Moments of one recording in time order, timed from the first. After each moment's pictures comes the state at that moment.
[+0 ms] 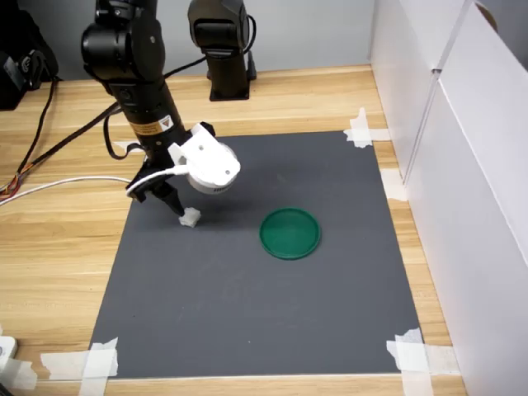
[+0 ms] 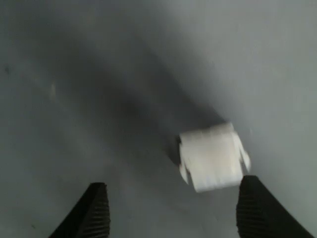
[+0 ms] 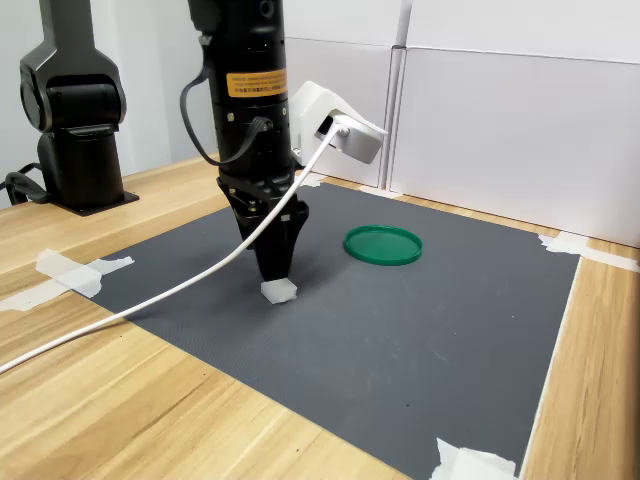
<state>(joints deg) -6.8 98.5 -62.3 5.4 49.9 -66.4</state>
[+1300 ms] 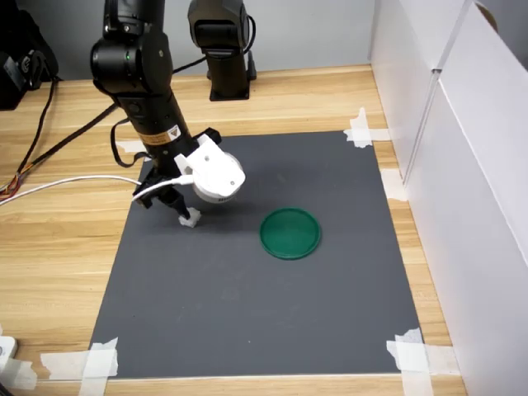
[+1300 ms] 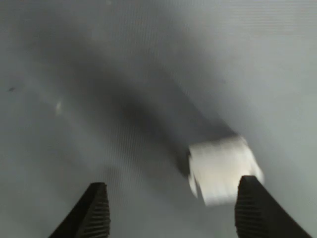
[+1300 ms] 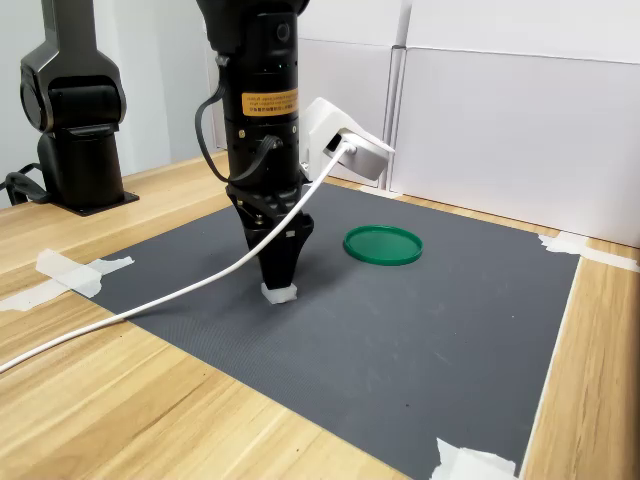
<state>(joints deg) -6.3 98.3 -63.0 5.2 50.6 -63.6</state>
